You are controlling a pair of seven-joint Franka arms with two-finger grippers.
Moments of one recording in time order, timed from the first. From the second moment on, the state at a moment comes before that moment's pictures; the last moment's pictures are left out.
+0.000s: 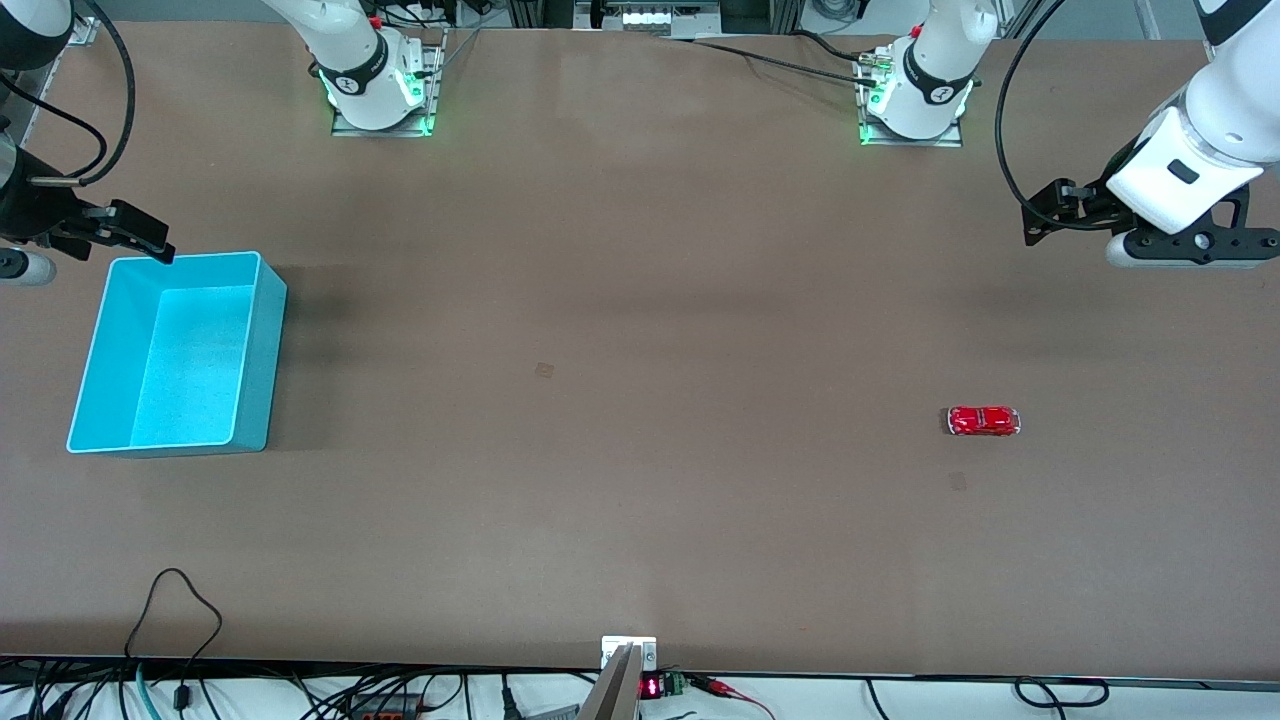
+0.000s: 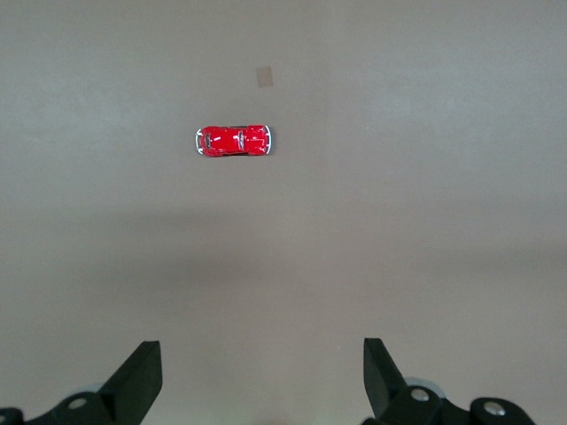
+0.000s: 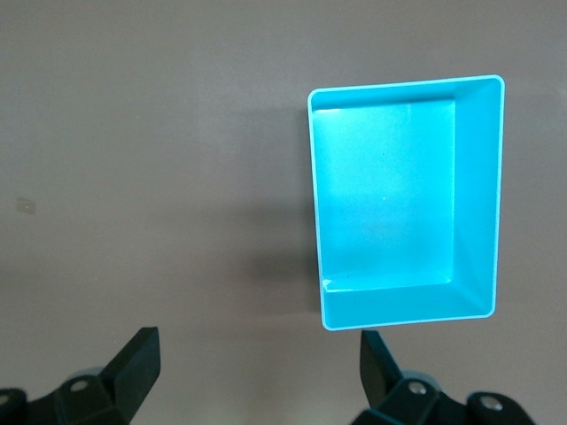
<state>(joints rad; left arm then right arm) -0.04 -0.04 -0.07 -1.69 0.03 1.57 -0.11 0.07 -0.01 -0.12 -1.71 -0.03 1.66 -0.02</state>
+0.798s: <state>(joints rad) -0.04 -0.03 -0.07 -1.69 0.02 1.53 -0.11 0.07 -0.01 -0.12 -1.71 -0.03 1.66 -0.02</state>
